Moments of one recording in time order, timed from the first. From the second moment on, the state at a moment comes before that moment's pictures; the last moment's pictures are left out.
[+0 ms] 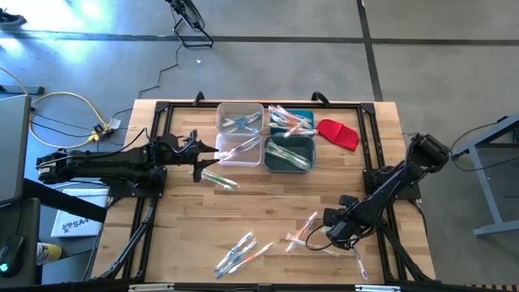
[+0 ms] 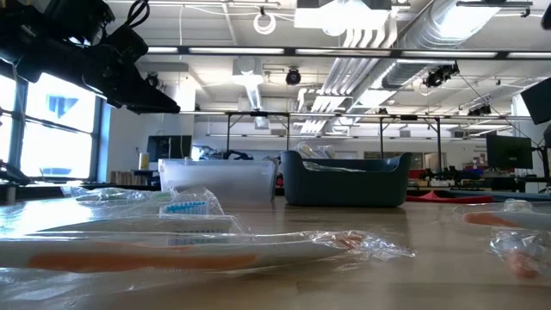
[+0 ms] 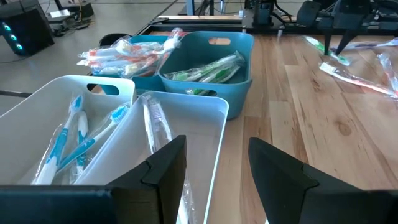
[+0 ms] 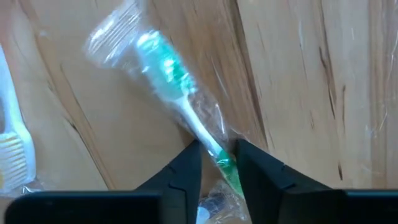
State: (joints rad) left arm 0.26 0.66 0.23 0.18 0.05 0.07; right arm 0.74 1.60 0.75 -0.69 0.02 1.04
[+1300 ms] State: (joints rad) left arm 0.26 0.66 0.23 0.18 0.05 0.07; right arm 0.62 1.40 0.74 -0.79 0.22 1.04
